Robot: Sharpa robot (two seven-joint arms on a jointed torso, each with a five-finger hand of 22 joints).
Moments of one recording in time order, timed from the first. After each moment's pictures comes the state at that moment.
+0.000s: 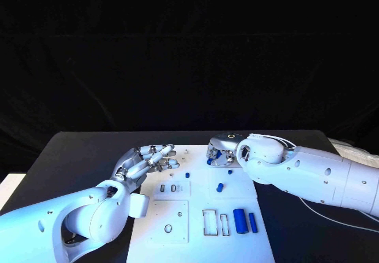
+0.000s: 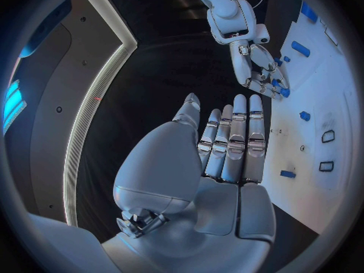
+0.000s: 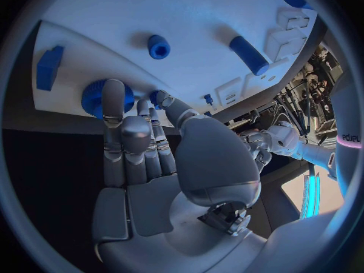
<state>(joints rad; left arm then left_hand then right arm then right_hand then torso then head) 1.12 -0.91 -0.01 1.79 0.03 -0.42 0.51 1.44 0.04 -0.05 0.12 0.06 0.97 0.22 0.09 0.07 1.06 0.17 0.08 0.07 1.14 0.11 0.18 0.20 0.17 1.00 0.22 0.25 0.10 1.27 -0.69 -0.03 1.38 -1.70 -0.10 -0.18 1.23 -0.04 0.34 -0.17 0.16 1.07 0.13 0.07 0.07 1.18 0.07 0.07 0.06 1.46 -0.01 1.08 0.85 0.17 1.22 0.08 0.88 0.48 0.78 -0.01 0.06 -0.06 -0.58</state>
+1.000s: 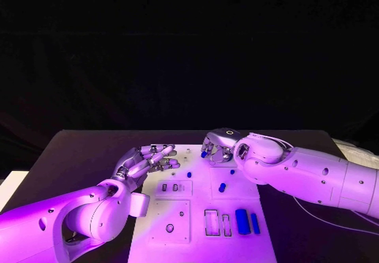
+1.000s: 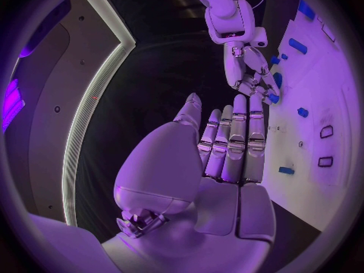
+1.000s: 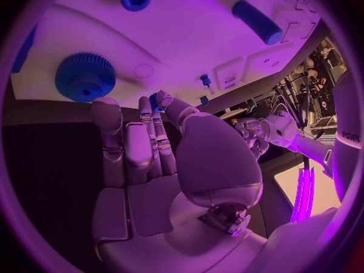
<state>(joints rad) 1.12 -0.91 -0.01 1.79 0.03 -0.42 0.49 1.45 0.04 -0.05 0.10 0.06 0.97 0.22 0.08 0.07 1.05 0.17 0.08 0.07 1.14 0.11 0.17 0.21 0.17 1.00 0.22 0.25 0.10 1.27 -0.67 -0.03 1.38 -1.67 -0.24 -0.16 1.27 -0.03 0.45 -0.10 0.09 1.15 0.12 0.08 0.08 1.26 0.05 0.07 0.07 1.46 -0.02 1.23 1.03 0.15 1.26 0.07 1.06 0.71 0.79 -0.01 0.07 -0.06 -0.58</state>
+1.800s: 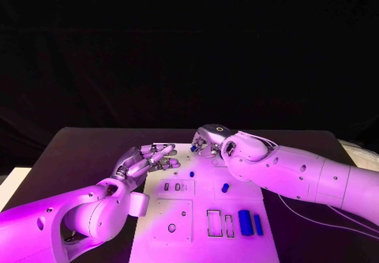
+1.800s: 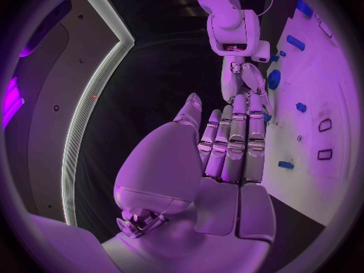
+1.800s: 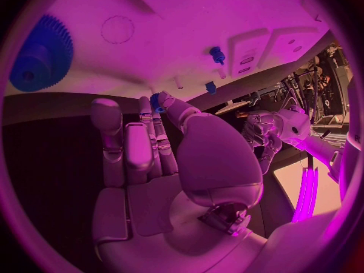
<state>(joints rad) 1.13 -0.92 -0.01 1.80 0.03 -0.42 0.49 1.45 0.04 -0.04 0.10 0.06 0.96 0.23 0.08 0.07 1.05 0.17 0.08 0.07 1.14 0.11 0.17 0.21 0.17 1.00 0.22 0.25 0.10 1.28 -0.54 -0.03 1.27 -1.65 -0.32 -0.19 1.25 -0.04 0.46 -0.09 0.08 1.15 0.12 0.07 0.08 1.26 0.06 0.07 0.07 1.46 -0.02 1.24 1.04 0.15 1.26 0.07 1.08 0.72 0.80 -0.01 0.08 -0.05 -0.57</state>
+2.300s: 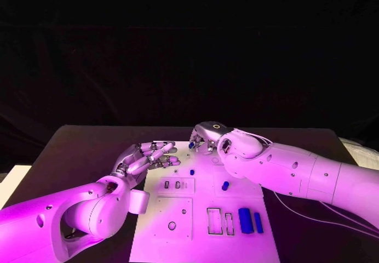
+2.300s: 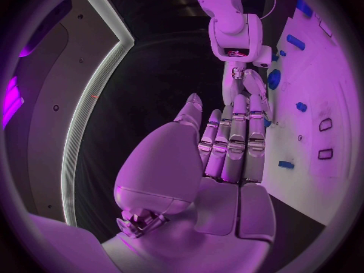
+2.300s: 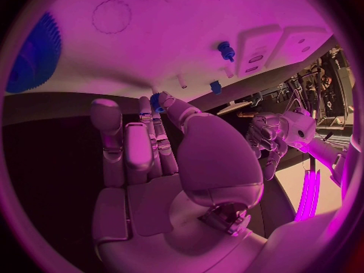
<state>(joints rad) 1.14 -0.92 -0.01 1.80 0.03 -0.42 0.48 1.45 0.05 -0.04 0.10 0.06 0.96 0.23 0.08 0.07 1.05 0.17 0.08 0.07 1.14 0.11 0.17 0.21 0.17 1.00 0.22 0.25 0.10 1.28 -0.50 -0.03 1.22 -1.67 -0.33 -0.20 1.24 -0.04 0.46 -0.08 0.09 1.15 0.12 0.06 0.08 1.26 0.06 0.07 0.07 1.46 -0.02 1.24 1.04 0.15 1.25 0.08 1.08 0.72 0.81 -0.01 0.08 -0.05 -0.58</state>
